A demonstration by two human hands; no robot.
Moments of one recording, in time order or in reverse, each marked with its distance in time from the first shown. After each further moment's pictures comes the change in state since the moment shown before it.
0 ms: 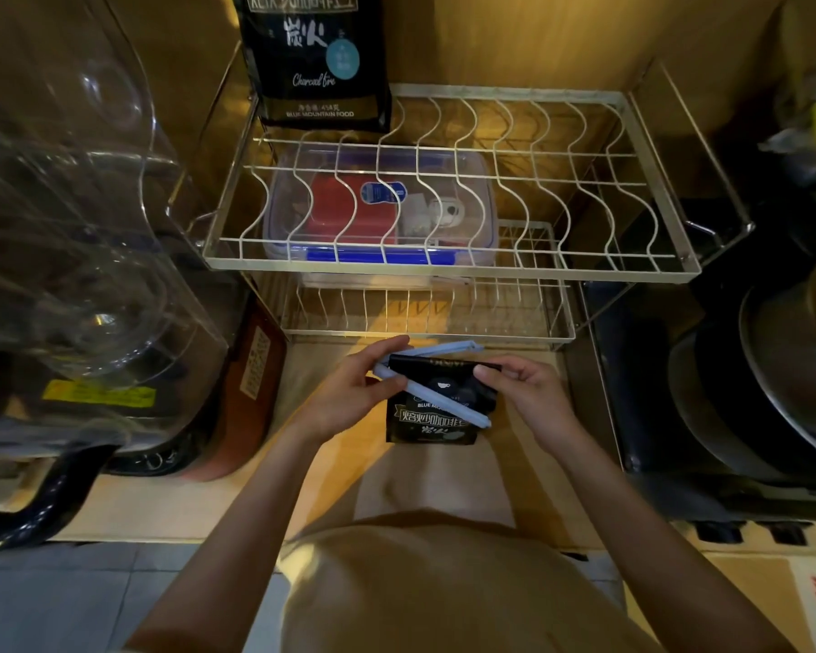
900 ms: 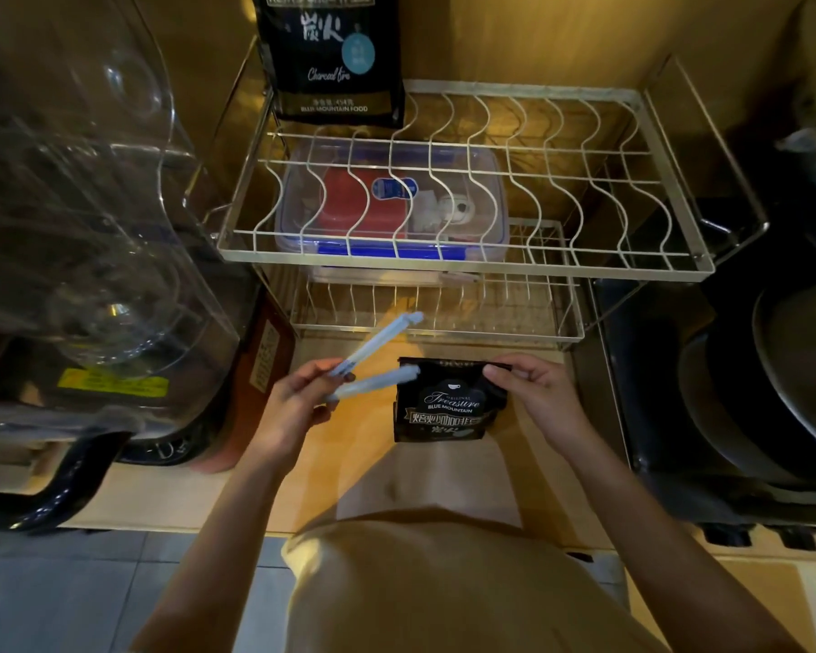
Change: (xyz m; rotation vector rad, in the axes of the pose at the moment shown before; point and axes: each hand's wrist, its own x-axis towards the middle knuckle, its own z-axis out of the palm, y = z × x) left_hand -0.043 -0.015 -0.023 -0.319 0.392 -0.180; right_hand -0.004 -0.001 -0.003 -0.064 -0.022 -0.069
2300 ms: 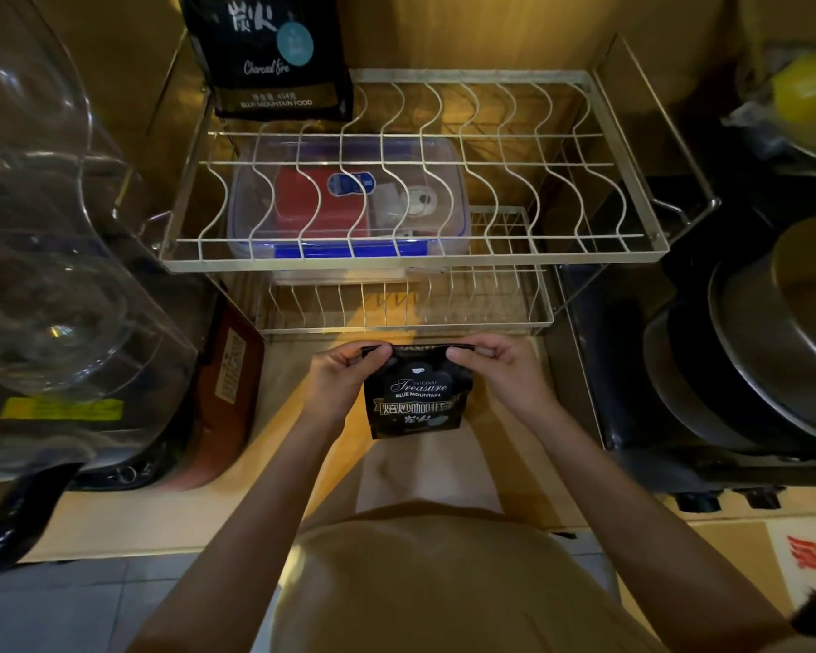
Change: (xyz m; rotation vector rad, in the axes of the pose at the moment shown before) left_hand 0.033 0.000 0.065 0.006 -0.087 0.169; right_hand 0.012 -0.004 0.005 -0.025 0.013 -0.030
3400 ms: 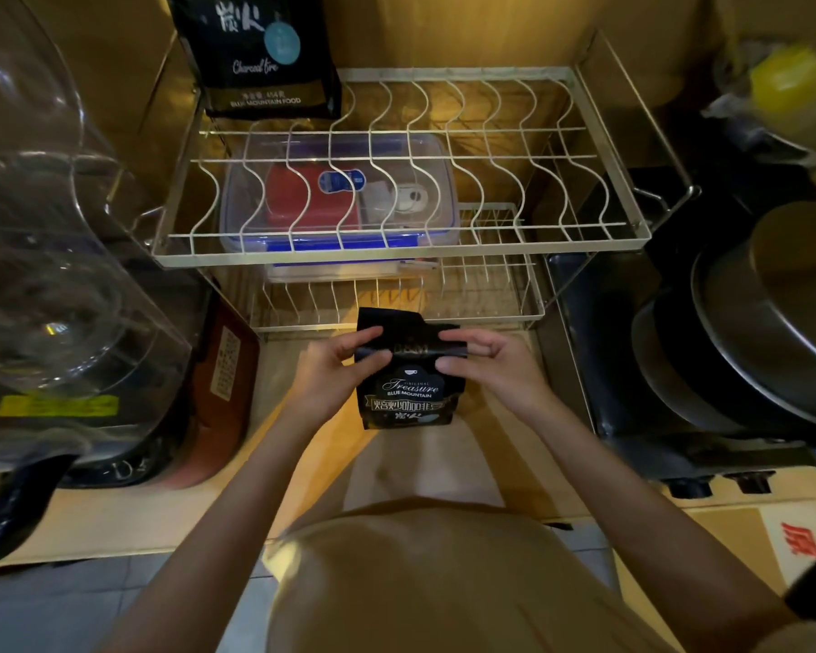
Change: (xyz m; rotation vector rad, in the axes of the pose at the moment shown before) left_hand -0.005 0.010 -0.011 0.386 -0.068 0.101; right_hand -0.014 -0.008 -0.005 0.006 -0.068 0.094
